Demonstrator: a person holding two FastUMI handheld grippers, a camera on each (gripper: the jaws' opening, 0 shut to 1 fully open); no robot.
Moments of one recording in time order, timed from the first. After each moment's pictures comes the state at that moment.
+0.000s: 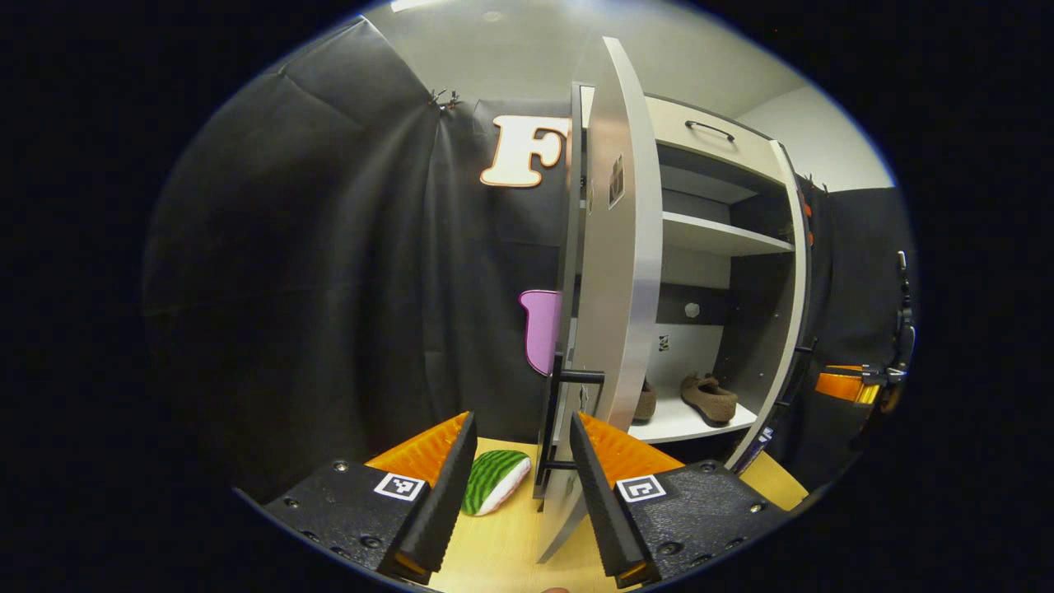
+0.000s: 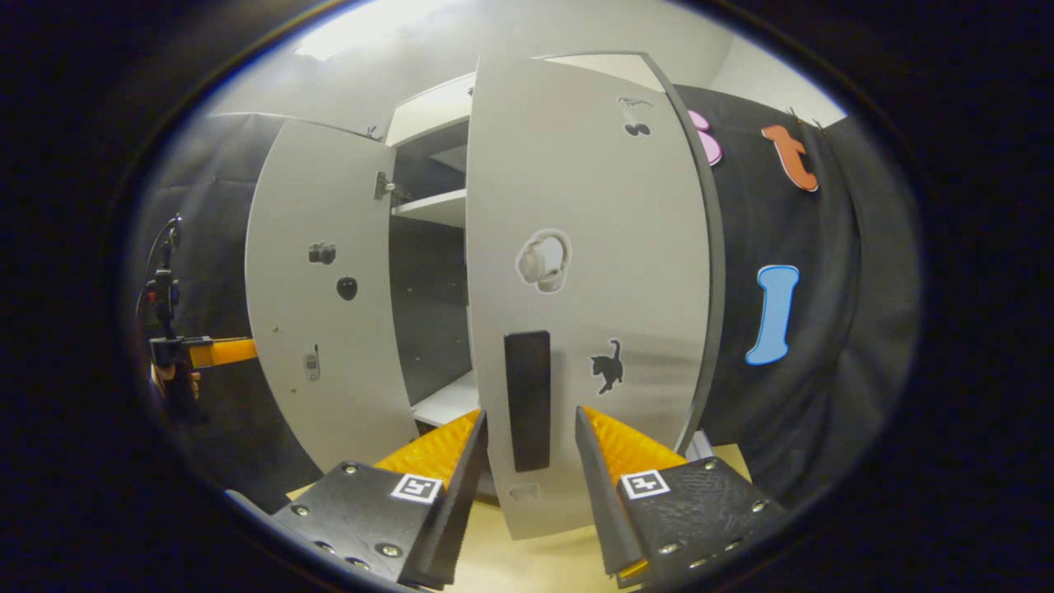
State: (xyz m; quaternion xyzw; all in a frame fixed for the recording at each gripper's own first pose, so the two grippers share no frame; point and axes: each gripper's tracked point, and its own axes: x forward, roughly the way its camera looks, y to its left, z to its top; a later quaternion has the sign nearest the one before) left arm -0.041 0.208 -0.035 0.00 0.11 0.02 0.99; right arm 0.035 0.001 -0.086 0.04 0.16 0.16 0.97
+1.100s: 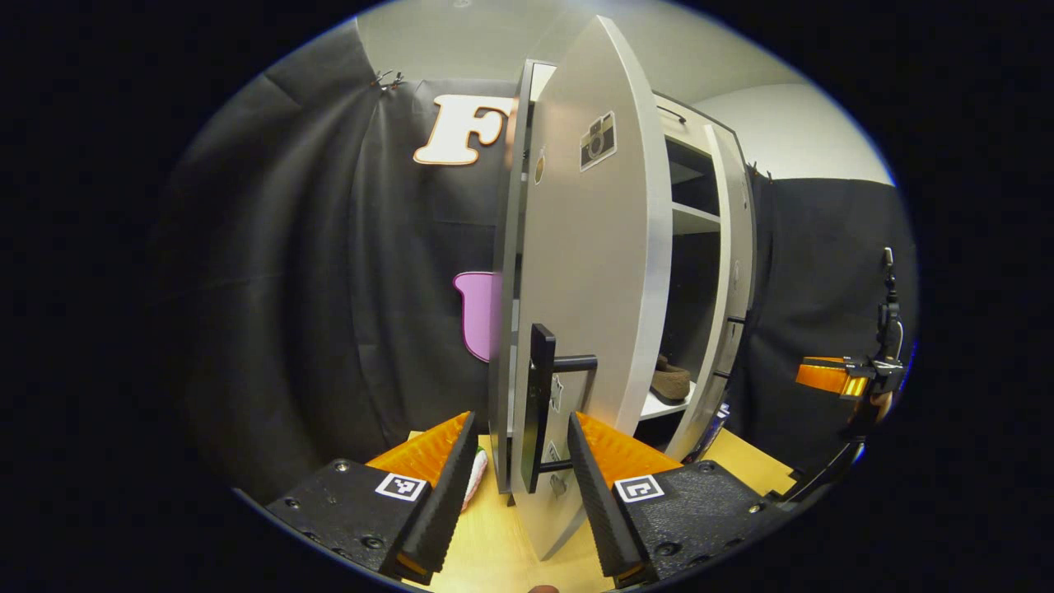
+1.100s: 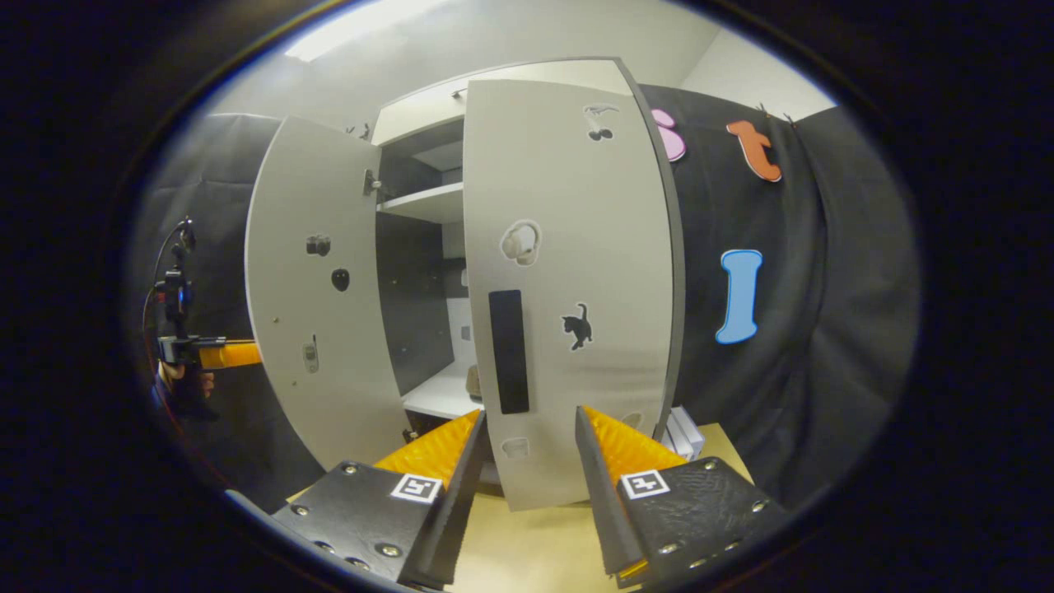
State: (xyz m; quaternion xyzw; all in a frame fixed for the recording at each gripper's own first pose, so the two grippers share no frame) left arm -0.052 0.188 -0.039 0.01 0.14 -0.10 0.98; right arm -0.009 -0.014 -0.092 0.05 0.16 0.10 0.98
